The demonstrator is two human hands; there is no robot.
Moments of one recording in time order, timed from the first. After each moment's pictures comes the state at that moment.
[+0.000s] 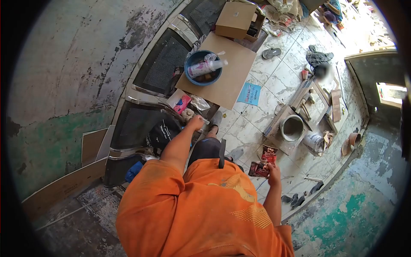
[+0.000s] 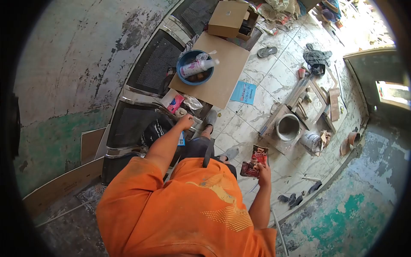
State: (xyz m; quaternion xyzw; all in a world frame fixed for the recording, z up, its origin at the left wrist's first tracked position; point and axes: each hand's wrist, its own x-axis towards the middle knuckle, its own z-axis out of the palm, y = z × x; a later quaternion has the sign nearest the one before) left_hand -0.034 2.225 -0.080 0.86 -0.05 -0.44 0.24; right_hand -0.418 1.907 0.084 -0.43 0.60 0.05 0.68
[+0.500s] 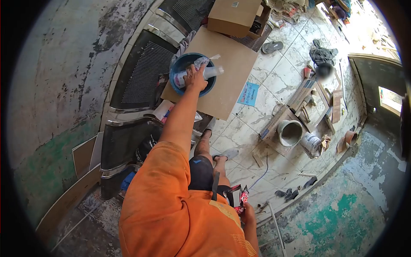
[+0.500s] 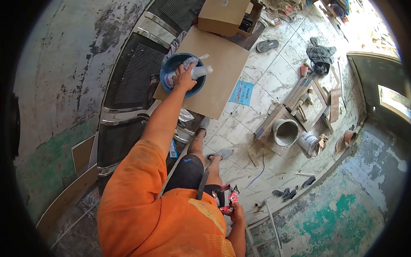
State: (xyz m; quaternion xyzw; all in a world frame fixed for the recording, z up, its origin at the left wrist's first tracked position) left_hand 0.209 2.044 -0.089 0.95 -0.14 -0.27 0.09; right_hand -0.443 2.027 0.108 -0.12 0.72 0.18 0.66
